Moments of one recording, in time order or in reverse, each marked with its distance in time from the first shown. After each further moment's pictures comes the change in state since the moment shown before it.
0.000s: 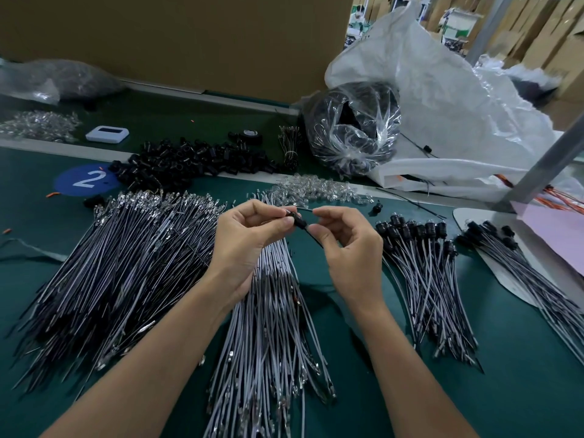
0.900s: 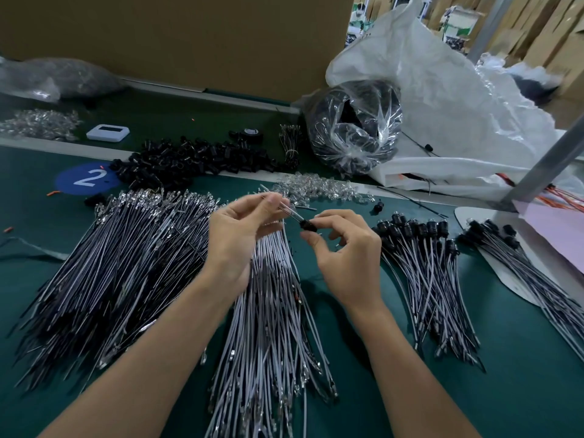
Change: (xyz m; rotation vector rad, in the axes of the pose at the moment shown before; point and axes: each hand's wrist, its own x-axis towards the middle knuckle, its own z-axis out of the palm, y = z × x) left_hand 0.004 0.006 -0.001 -0.013 0.107 -0.017; right_hand -0.003 0.001 0.002 -0.293 0.005 -0.136
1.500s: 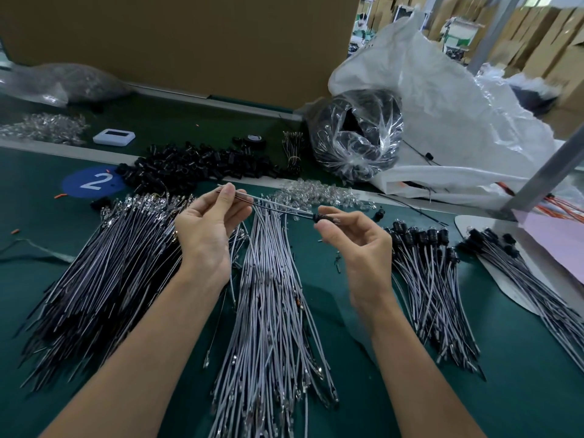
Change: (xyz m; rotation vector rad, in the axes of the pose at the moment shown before) left_hand 0.016 0.014 -0.018 -0.227 0.308 0.041; right_hand 0.010 -0.001 -0.010 0.842 -0.054 0.399
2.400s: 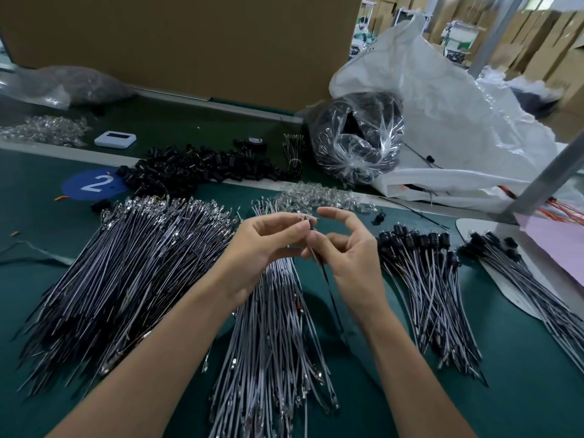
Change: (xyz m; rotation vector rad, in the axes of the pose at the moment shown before) left_hand -0.020 -0.017 0.009 0.334 -0.663 -0.181; right_hand -0.005 -0.007 0.009 -0.157 -0.145 0.056
